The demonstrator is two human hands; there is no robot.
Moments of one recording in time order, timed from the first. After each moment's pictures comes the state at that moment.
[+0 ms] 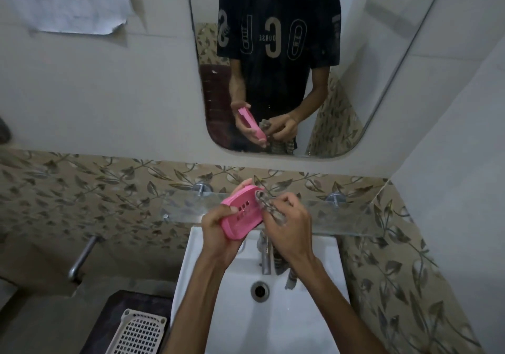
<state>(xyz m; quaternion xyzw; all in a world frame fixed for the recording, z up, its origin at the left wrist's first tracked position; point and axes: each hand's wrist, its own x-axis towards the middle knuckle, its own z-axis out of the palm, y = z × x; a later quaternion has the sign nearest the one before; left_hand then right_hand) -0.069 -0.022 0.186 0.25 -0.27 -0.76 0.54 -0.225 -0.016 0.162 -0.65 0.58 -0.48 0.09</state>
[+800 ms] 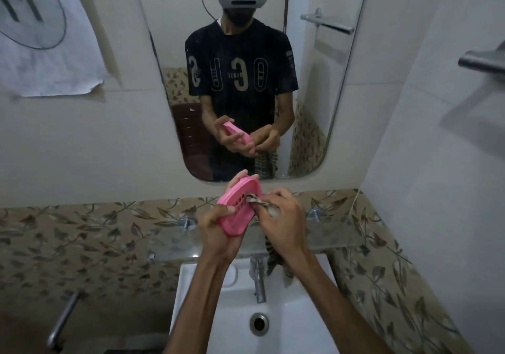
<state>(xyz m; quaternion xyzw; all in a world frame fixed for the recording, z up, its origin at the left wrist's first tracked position) -0.101 -0.041 0.245 0.14 -0.37 -0.76 0.52 -0.237 -0.023 0.228 -0.60 0.60 -0.52 0.04</state>
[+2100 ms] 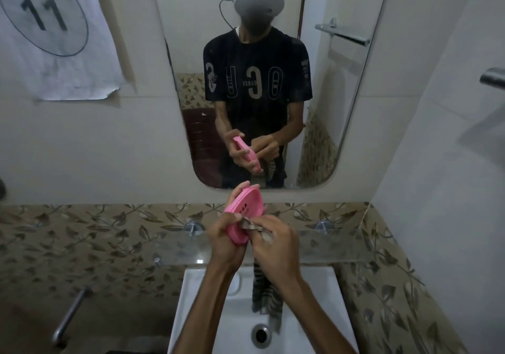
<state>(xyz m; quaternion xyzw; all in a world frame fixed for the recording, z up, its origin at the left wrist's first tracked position) -0.103 -0.054 0.224 0.19 -0.39 -0.70 0.57 -0.208 -0.007 0.215 -0.61 0.56 -0.54 0.16</state>
